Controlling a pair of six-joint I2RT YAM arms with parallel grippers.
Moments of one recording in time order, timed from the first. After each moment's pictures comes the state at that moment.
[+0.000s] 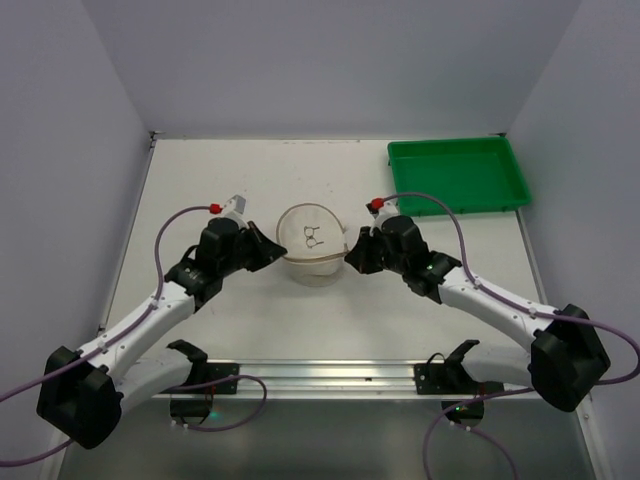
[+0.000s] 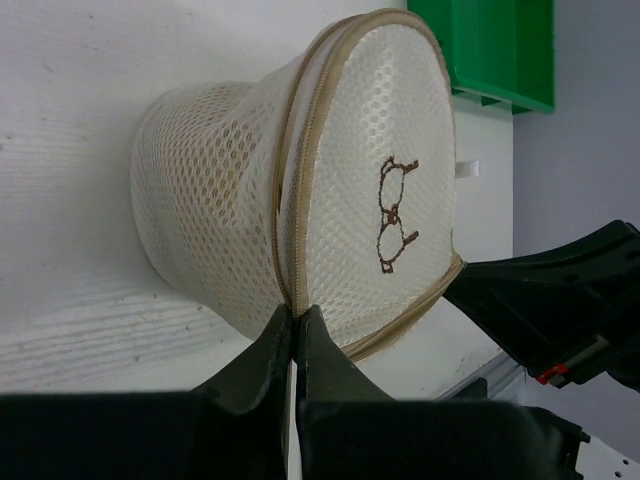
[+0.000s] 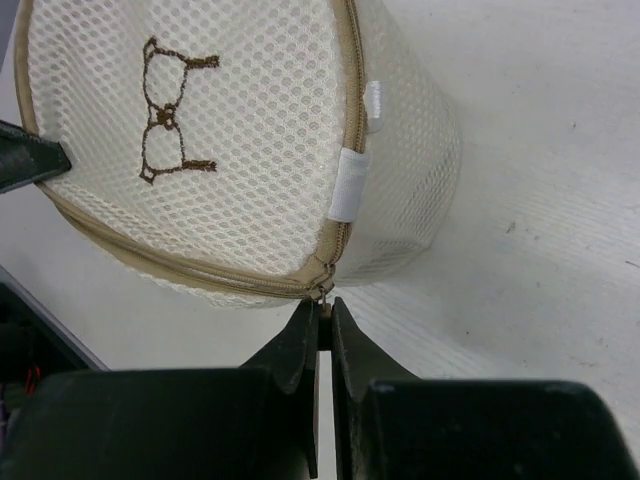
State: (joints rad) left arm -0.48 1.01 0.61 -0.14 0.13 -0.87; right arm 0.67 1.21 0.71 -0.08 -0.06 0.52
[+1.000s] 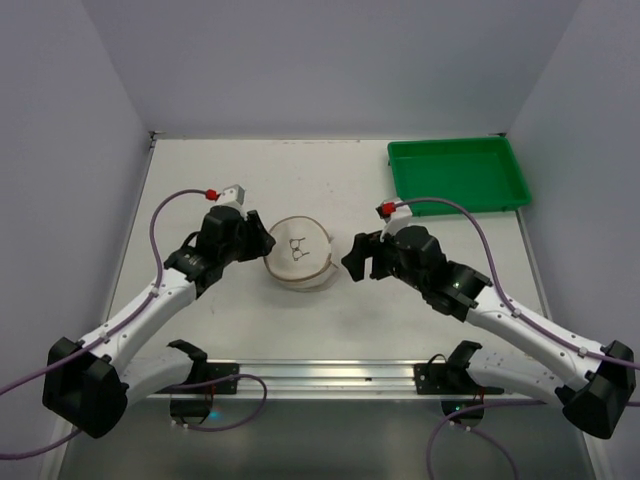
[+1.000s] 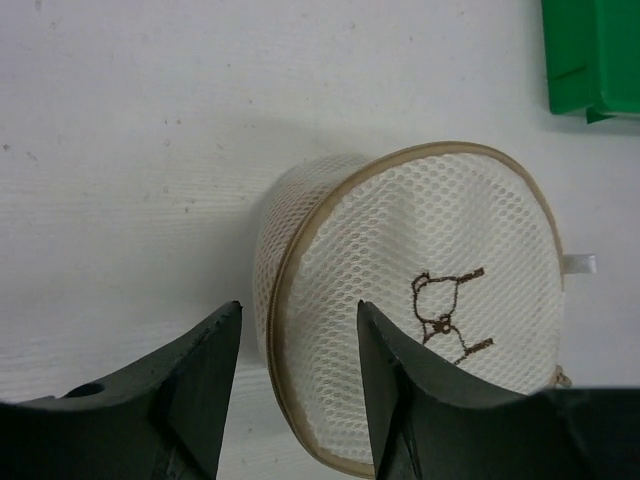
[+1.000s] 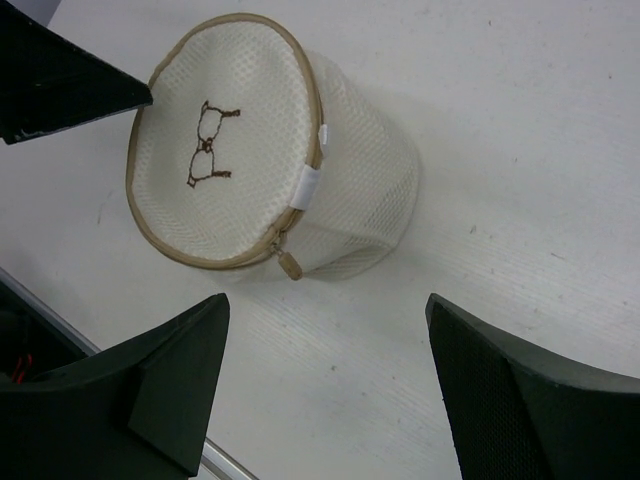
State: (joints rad) left arm -0.45 1.05 0.73 -0.30 -0.06 -0.62; right arm 0.82 0.97 0.80 -0.29 0.14 0.44
